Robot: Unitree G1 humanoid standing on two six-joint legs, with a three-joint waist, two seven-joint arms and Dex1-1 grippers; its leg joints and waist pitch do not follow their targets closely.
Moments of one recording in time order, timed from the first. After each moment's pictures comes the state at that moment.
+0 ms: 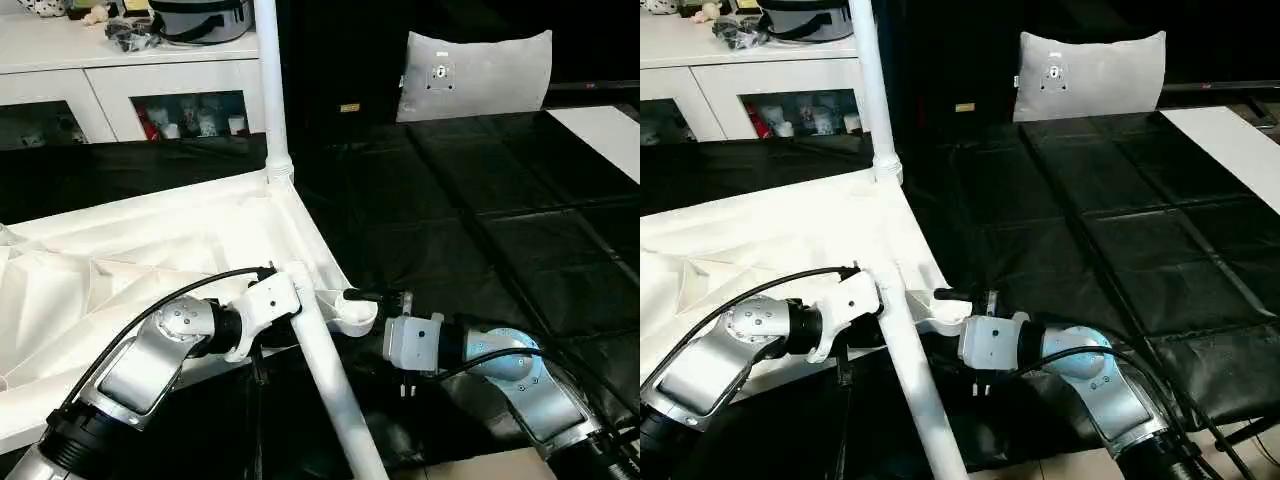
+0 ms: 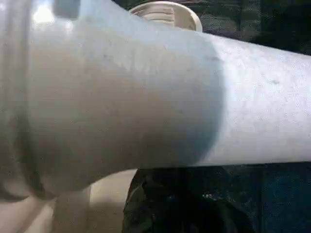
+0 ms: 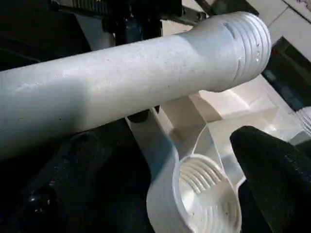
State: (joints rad) left arm -0.30 0.53 -0.39 -0.06 -0.04 0.49 -0.94; right arm -0.20 -0.46 0.35 0.16 -0.11 -0.38 0.85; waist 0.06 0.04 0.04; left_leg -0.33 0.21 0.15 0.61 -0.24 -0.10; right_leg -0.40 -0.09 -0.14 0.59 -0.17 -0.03
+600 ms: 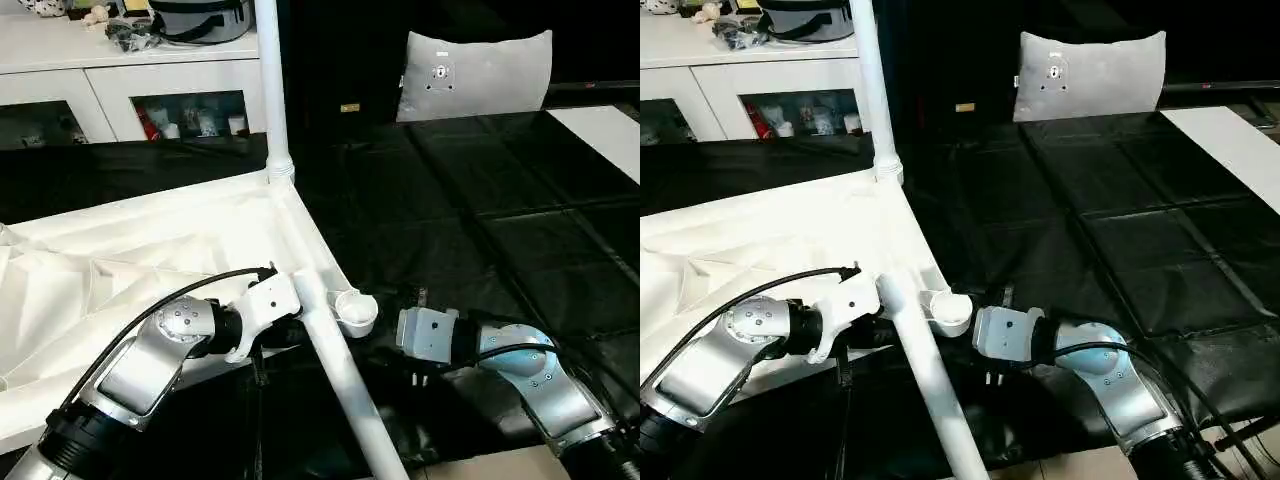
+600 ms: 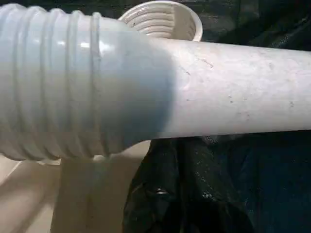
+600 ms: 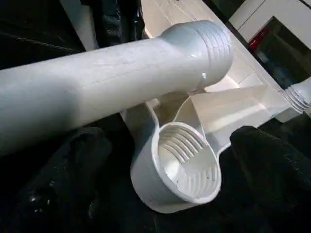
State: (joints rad) left arm -0.30 0.53 -0.39 -0.07 -0.04 0.50 -0.94; right arm -0.21 -0.49 0.32 0.18 -0.08 -0.36 0.85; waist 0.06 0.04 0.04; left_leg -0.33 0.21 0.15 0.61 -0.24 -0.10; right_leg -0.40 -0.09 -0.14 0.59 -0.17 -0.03
